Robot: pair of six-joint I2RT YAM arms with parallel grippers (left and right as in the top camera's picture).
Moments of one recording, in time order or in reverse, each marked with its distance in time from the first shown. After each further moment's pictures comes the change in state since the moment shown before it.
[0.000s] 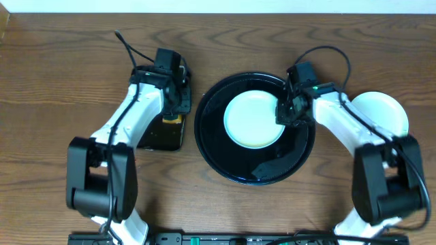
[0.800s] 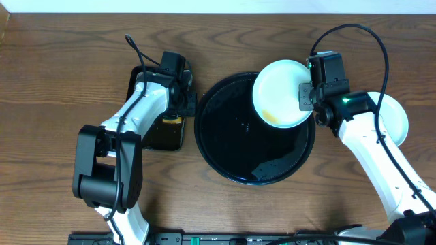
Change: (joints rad) left arm -0.010 0.068 -0.001 0.038 0.097 0.000; right arm 0.000 -0.317 0.000 0.029 0.363 -0.203
